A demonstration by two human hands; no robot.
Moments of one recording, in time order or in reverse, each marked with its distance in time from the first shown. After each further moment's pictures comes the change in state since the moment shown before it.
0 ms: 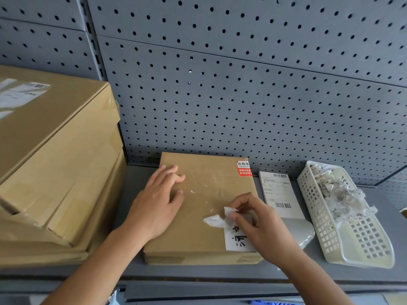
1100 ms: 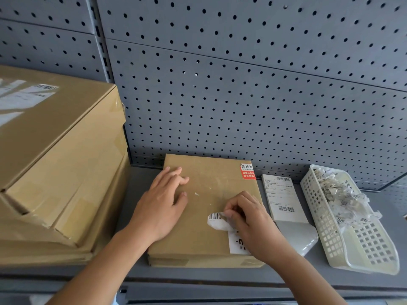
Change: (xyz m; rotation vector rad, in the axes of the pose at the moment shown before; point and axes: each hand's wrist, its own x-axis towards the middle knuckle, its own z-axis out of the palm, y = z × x) left_hand -0.001 0.002 -0.002 -0.013 -0.010 -0.008; right_hand 0.016 0.000 0.018 -0.214 0.008 -0.119
